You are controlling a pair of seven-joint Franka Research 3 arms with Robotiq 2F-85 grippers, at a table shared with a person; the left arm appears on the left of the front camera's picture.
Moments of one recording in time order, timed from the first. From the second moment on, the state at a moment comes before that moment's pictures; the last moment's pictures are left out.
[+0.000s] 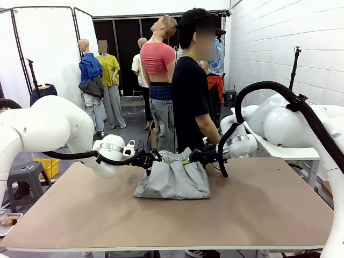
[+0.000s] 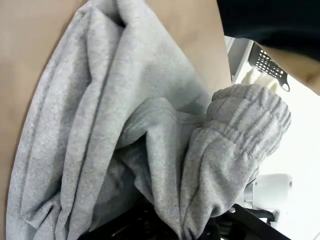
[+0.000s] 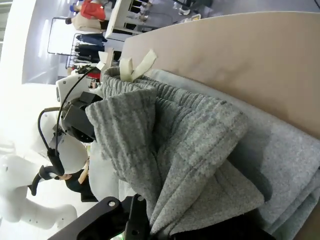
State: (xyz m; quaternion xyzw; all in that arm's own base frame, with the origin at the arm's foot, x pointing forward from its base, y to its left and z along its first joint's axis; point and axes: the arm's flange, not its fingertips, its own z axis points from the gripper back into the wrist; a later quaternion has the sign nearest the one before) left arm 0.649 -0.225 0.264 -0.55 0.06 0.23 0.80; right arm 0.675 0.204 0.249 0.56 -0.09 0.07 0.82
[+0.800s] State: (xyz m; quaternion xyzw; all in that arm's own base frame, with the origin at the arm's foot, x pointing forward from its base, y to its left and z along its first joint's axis) left arm 0.659 -0.177 0.288 -0.52 0.02 0.27 0.81; right arm 0.689 0.152 0.275 0.52 -0.14 0.03 0.84
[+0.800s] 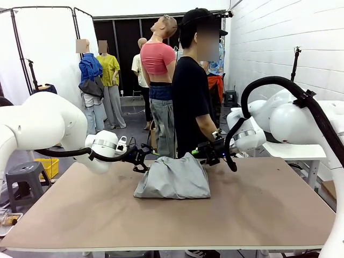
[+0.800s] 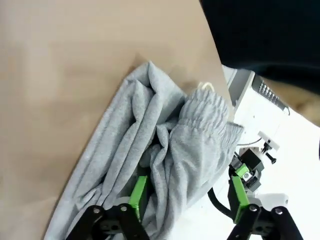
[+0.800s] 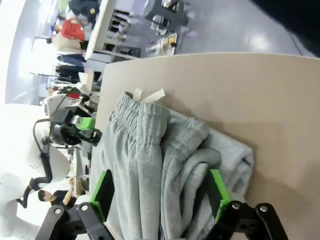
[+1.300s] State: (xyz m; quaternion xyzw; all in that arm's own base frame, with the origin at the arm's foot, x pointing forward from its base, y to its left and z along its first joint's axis) left arm 0.631 -0.145 0.342 -0.50 -0.03 0.27 0.82; right arm 0.675 0.122 0.313 0.50 -0.17 0.03 0.85
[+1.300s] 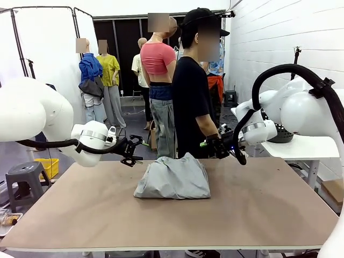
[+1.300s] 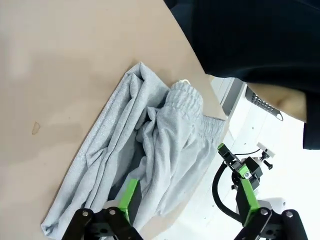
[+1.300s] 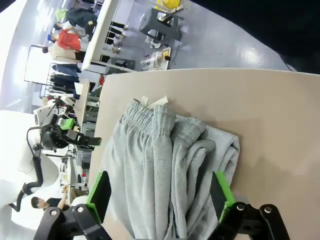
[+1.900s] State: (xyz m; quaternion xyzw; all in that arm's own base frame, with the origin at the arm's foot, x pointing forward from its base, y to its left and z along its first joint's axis) left arm 0.631 -0.147 0.332 -0.50 -0.03 0.28 0.82; right arm 0.675 0.123 0.300 0.50 -0.16 0.02 0.85
